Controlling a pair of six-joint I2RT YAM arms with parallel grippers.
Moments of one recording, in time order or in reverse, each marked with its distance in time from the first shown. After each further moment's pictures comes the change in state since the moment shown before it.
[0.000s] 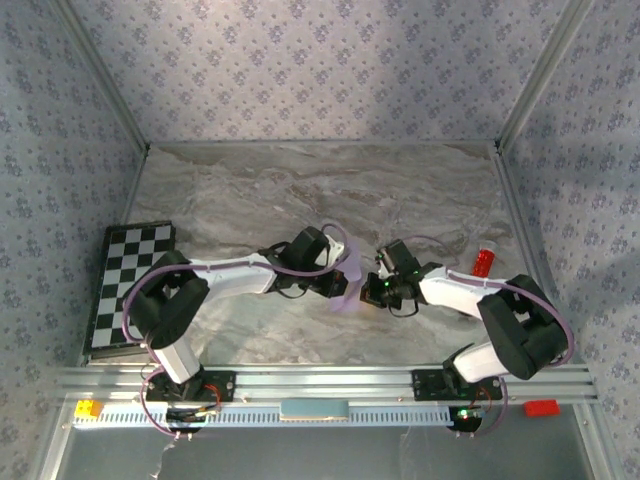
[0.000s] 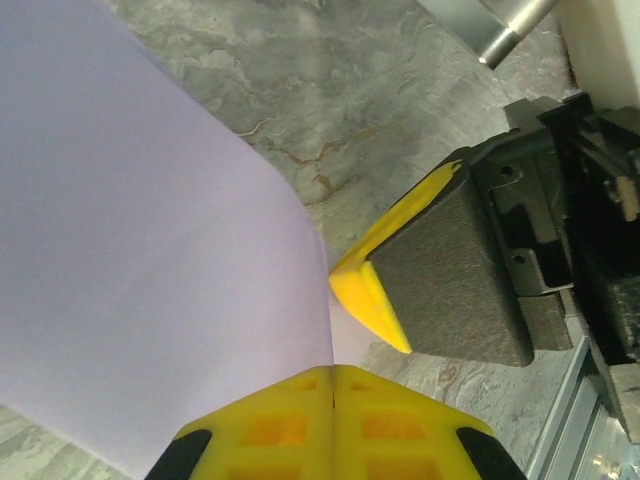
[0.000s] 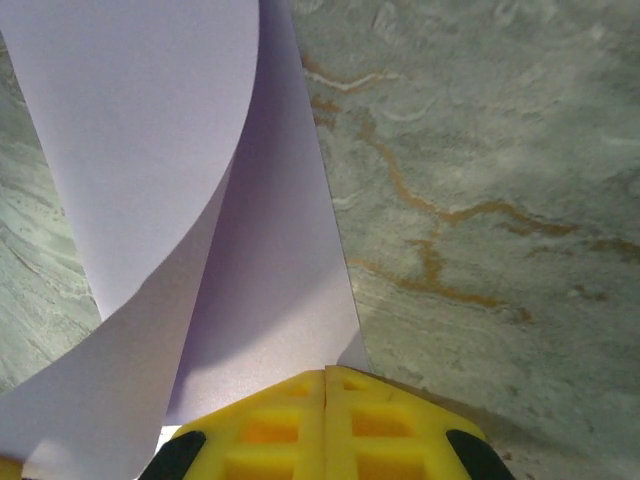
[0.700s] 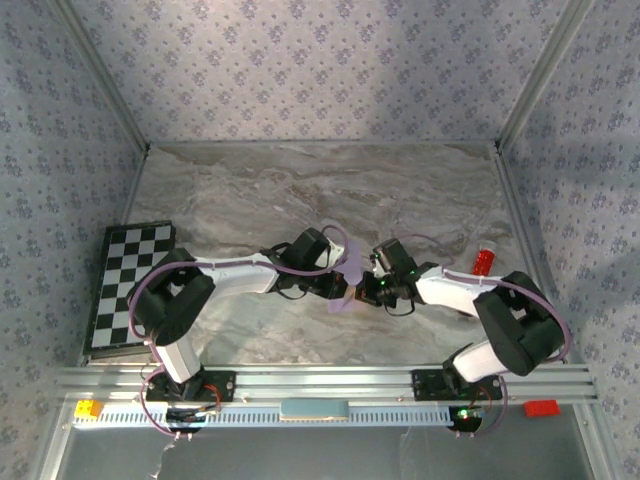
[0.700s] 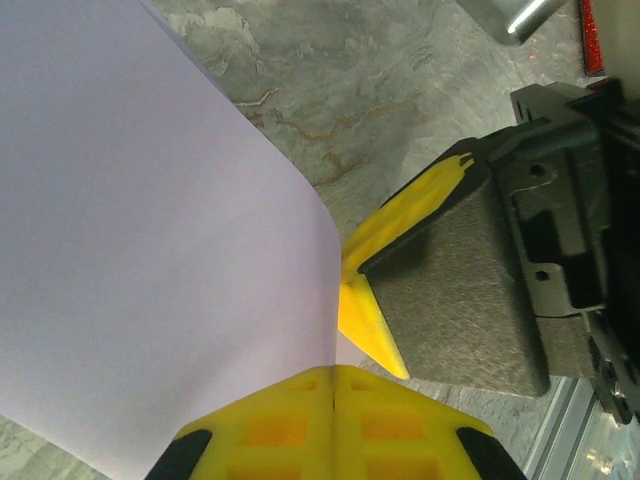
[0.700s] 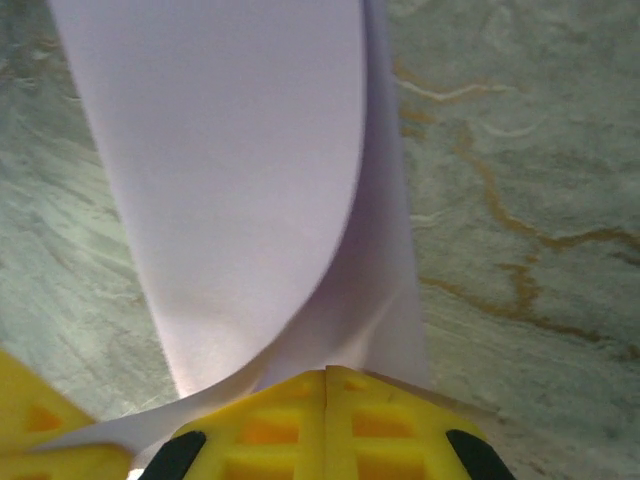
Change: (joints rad) left arm 0.000 0.026 0.000 0.000 0.024 -0.024; right arm 0.026 0.032 0.008 0.054 -0.017 0.018
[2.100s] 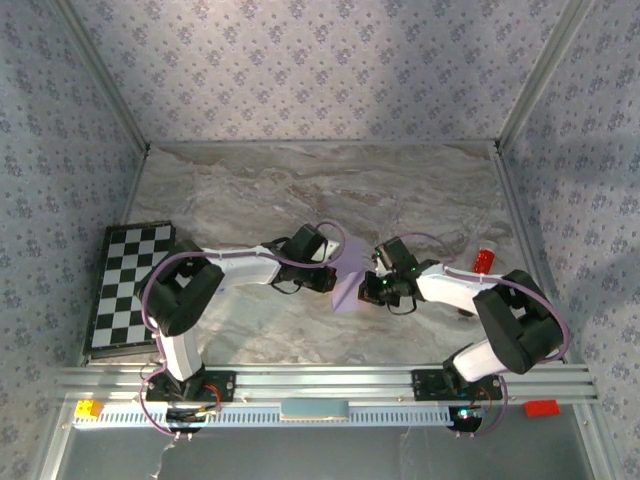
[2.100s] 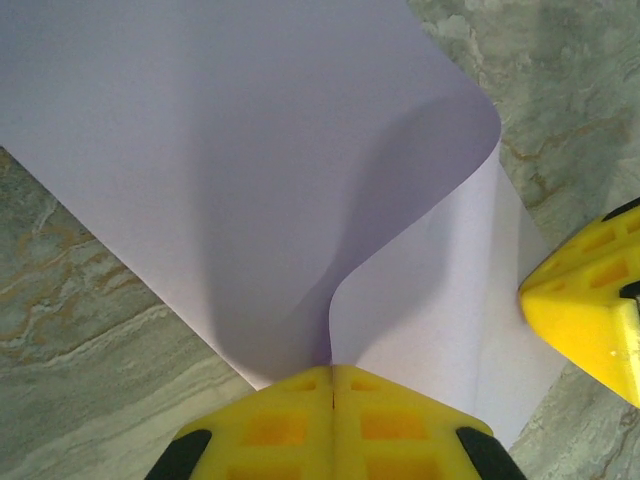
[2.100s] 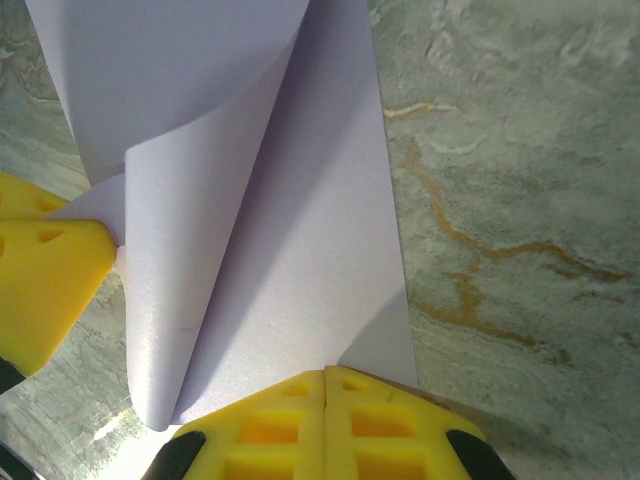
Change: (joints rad) left arm 0.059 0.073 0.047 -0.092 -0.142 0.083; right arm -0.027 0.003 0.017 -0.049 0.007 -0.061
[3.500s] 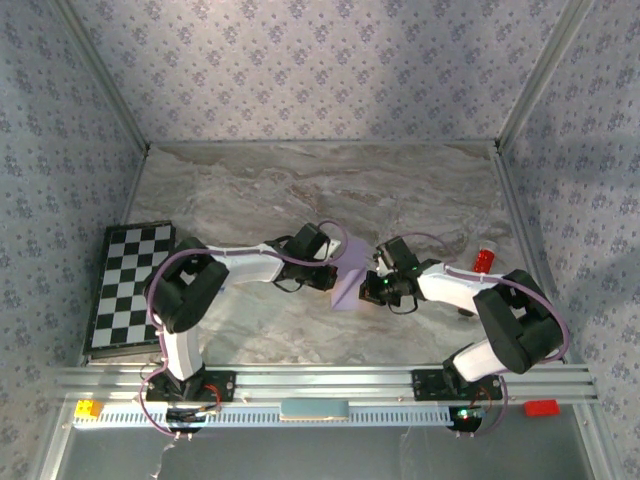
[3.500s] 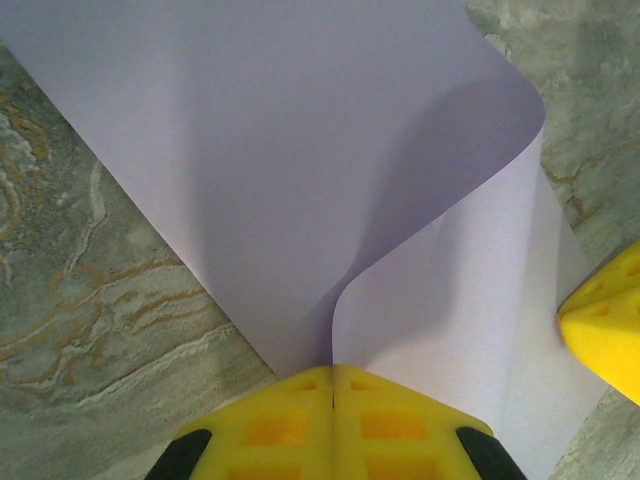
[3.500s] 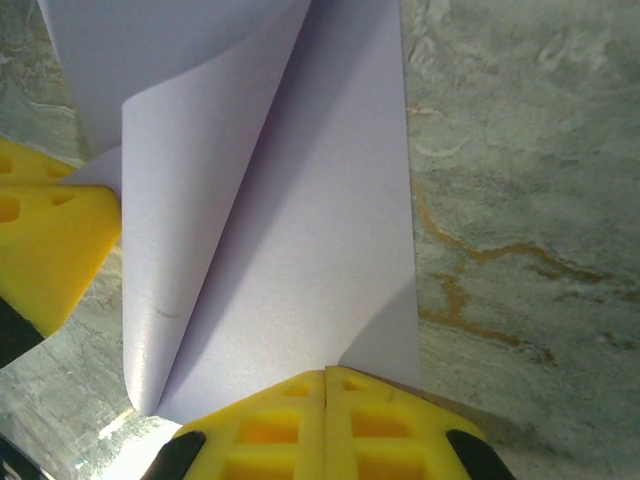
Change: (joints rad) left arm 0.000 0.036 0.033 -0.011 -0.031 0.016; right arm -0.018 0.000 0.000 -0.003 -0.018 -0.003
